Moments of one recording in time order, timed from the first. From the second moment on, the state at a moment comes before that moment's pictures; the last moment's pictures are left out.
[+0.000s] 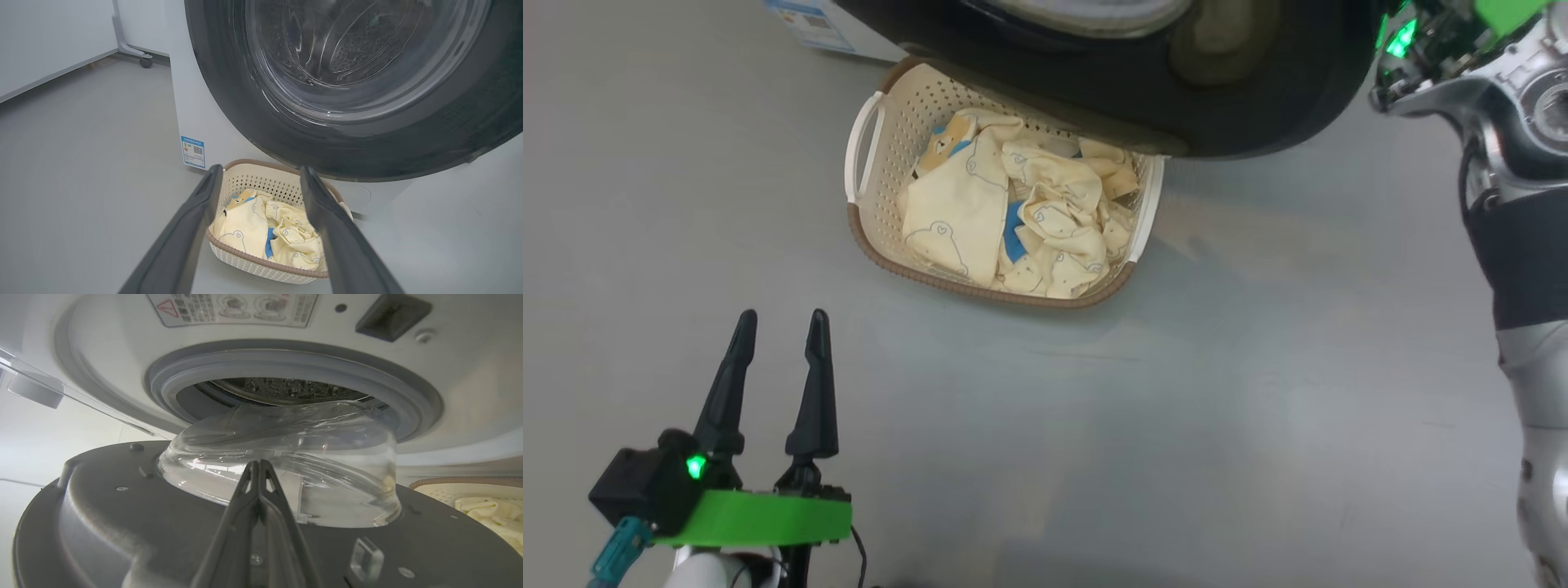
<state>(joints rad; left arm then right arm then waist) -0.10 0.12 -0.14 -0.03 -0.34 -0.13 -0.25 -0.95 -0.18 0.18 0.36 1.55 0.13 0.46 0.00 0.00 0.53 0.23</state>
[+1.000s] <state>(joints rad) -0.03 0.11 -0.16 0.02 -0.35 -0.13 -0.25 -0.64 -0.09 0.63 0.23 1.54 0.13 0.41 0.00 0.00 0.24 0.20</state>
